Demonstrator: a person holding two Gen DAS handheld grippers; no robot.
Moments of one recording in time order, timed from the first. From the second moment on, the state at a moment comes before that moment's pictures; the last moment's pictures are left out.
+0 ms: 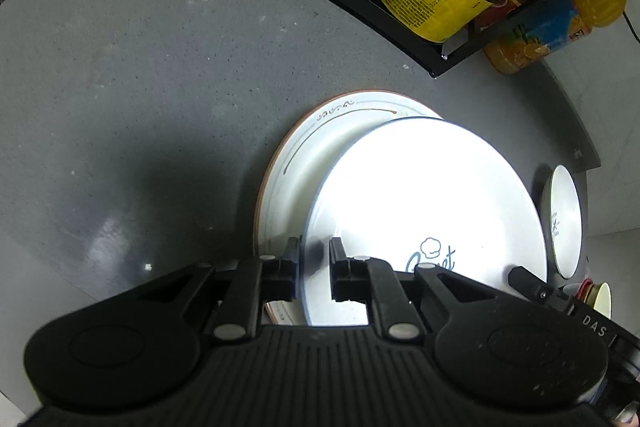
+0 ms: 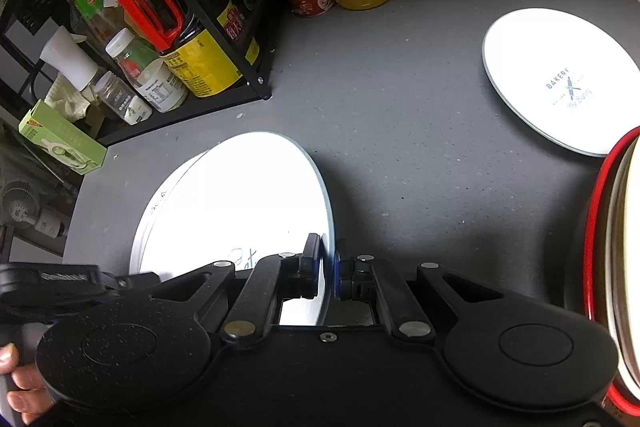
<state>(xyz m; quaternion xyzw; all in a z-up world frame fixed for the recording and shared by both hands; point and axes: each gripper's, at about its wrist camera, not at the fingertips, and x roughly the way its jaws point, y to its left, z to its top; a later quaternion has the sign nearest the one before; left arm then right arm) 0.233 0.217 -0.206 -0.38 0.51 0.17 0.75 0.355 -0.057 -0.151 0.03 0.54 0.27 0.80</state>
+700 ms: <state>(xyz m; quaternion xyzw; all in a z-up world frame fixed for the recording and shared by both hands) 0.218 0.232 -0.193 -0.33 0.51 0.20 0.77 0.354 -0.052 -0.167 0.04 0.55 0.26 0.79</state>
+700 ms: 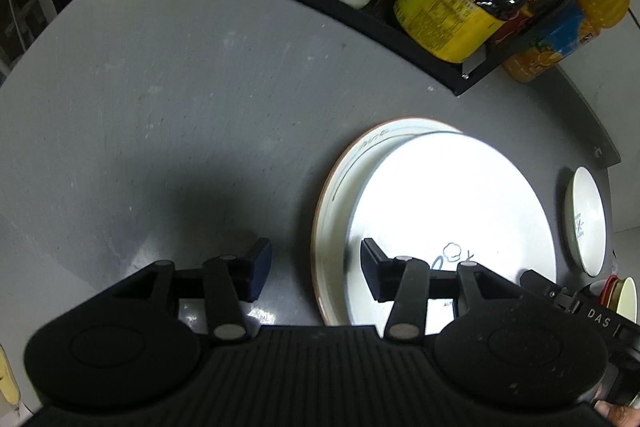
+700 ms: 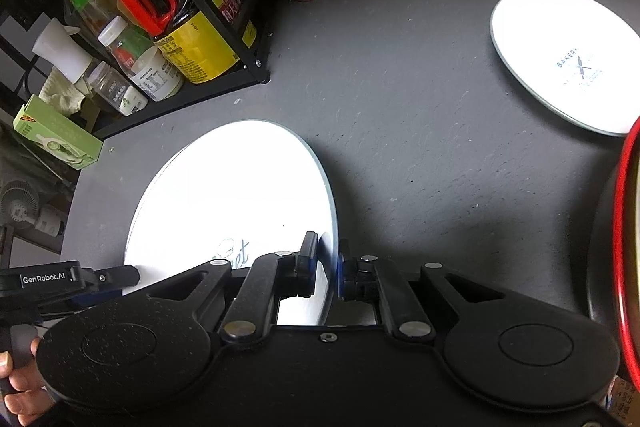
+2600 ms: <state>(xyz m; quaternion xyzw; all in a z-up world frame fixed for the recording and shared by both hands) 0.233 0.156 -0.126 -0.28 0.51 0.11 0.81 0.310 -0.084 -0.084 -0.01 0.50 0.22 0.84</state>
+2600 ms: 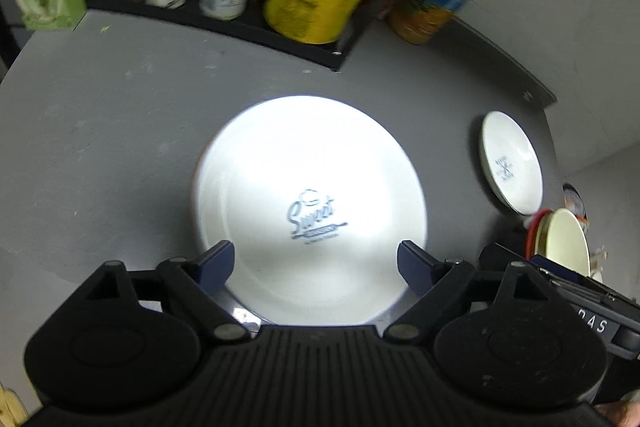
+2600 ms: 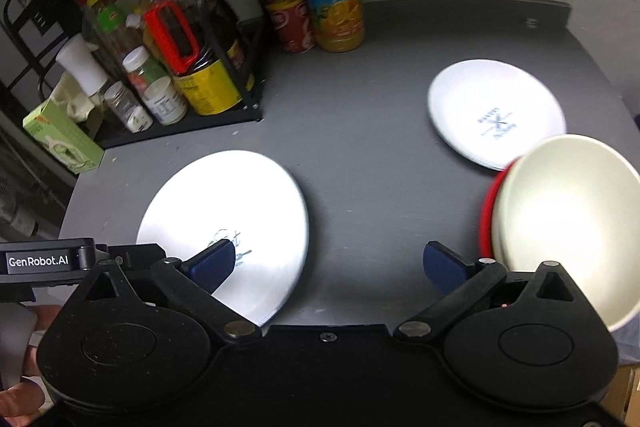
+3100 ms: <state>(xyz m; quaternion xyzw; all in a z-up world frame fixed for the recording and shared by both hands) 0.262 0.105 -0.087 -0.22 0.49 0.04 0.84 0.309 -0.139 -0.056 0.02 0.47 0.16 0.87</state>
